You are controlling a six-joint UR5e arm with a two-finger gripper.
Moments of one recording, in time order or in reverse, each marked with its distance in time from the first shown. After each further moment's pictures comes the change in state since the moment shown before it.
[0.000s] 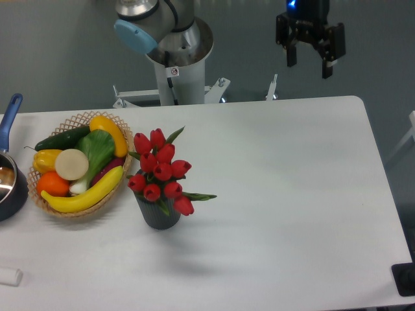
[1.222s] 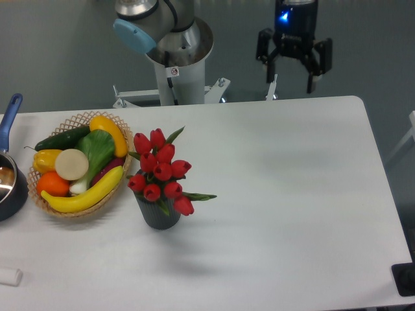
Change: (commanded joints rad) arm -0.031 -0.017 -0.058 -0.002 -0.251 -0.434
